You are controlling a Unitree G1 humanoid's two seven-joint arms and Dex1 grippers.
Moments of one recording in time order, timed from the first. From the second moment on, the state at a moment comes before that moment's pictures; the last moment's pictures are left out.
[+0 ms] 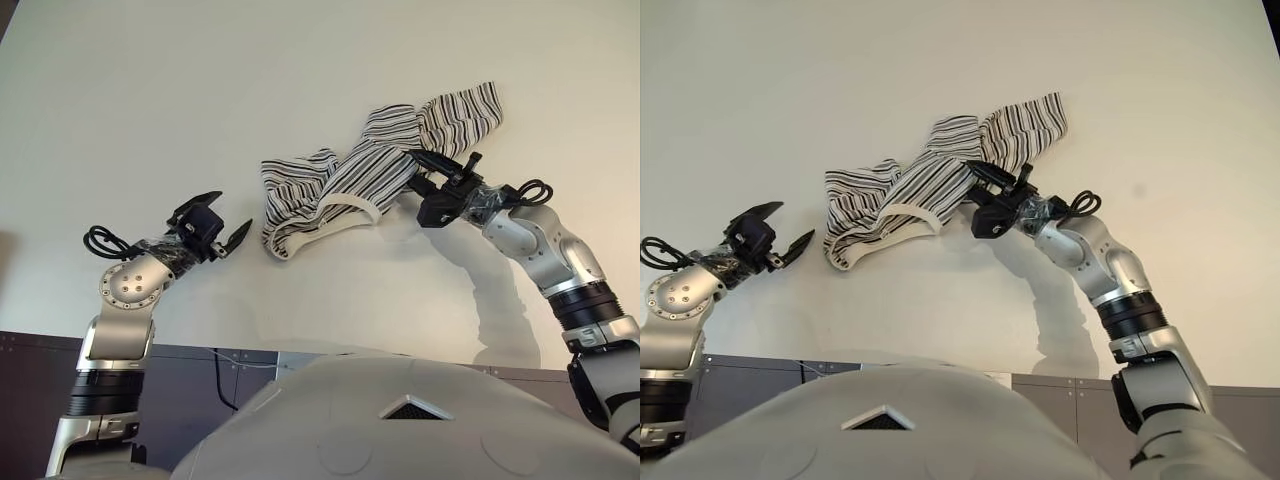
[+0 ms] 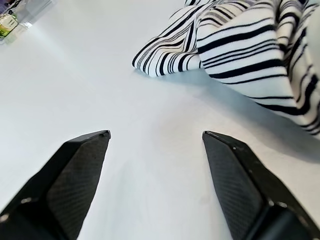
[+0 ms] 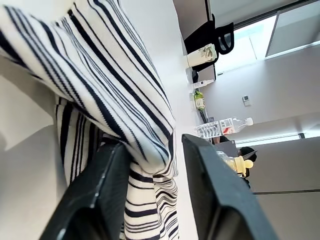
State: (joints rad) left arm 0.35 0.65 0.03 -0.12 -0.02 -0.01 -0.58; right arm -0.17 -0.57 0.37 0.21 -0.66 -0.58 0.20
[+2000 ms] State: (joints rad) left arm 0.58 0.60 -0.05 -0.39 0.03 -0.01 -0.57; right arm 0.29 -0.93 0.08 0.13 -0.67 -0.71 0.17
